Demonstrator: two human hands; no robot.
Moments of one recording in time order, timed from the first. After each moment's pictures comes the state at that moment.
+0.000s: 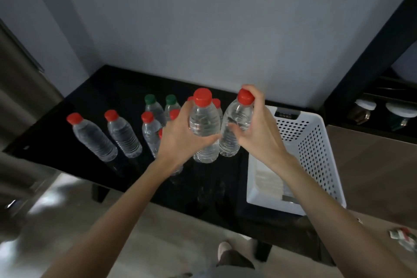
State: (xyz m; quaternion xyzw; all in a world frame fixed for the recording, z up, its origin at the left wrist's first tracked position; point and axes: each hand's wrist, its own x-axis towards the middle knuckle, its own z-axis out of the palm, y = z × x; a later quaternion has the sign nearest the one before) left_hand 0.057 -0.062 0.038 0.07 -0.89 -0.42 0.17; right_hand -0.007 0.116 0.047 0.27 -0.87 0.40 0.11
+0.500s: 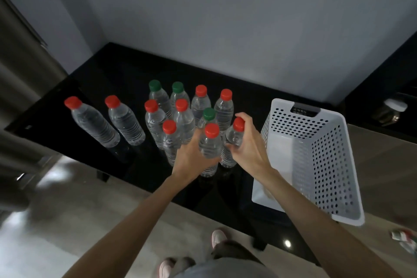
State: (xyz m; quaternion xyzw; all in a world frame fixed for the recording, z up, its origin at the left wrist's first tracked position) left_hand 0.048 -0.061 -0.067 0.16 -0.89 -0.43 0.03; right_hand -0.032 0.093 -0.065 0.21 -0.89 0.40 -0.02
